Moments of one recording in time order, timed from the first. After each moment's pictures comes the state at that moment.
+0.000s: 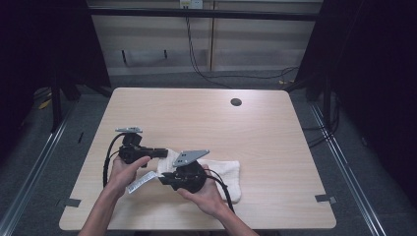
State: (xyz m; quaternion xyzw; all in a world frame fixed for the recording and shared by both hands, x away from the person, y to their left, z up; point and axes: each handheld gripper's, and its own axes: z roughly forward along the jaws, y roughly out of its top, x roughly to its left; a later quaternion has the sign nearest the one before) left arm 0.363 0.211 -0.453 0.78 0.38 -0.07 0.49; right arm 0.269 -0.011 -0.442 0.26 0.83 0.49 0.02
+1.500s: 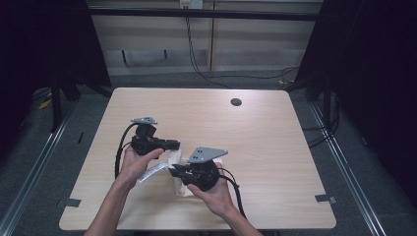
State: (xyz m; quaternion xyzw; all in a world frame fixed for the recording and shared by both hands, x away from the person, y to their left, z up) left arm 0.370 0.161 -0.422 0.81 0.35 -0.05 0.48; right arm 0.258 -0.042 -0.422 0.29 0.80 0.53 0.07
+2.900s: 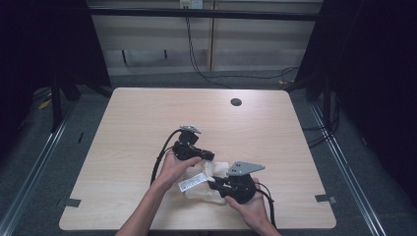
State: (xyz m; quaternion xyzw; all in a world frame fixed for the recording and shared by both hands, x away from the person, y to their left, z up) left arm 0.372 0.055 -0.464 0.84 0.31 -0.10 0.43; right arm 0.232 -0.133 -0.465 0.37 0.80 0.46 0.09
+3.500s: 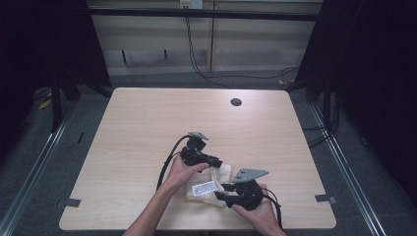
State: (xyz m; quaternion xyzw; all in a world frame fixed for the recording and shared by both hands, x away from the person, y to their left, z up) left arm 0.366 0.039 -0.480 0.84 0.30 -0.13 0.44; right arm 0.221 -0.152 -0.478 0.37 0.83 0.42 0.07
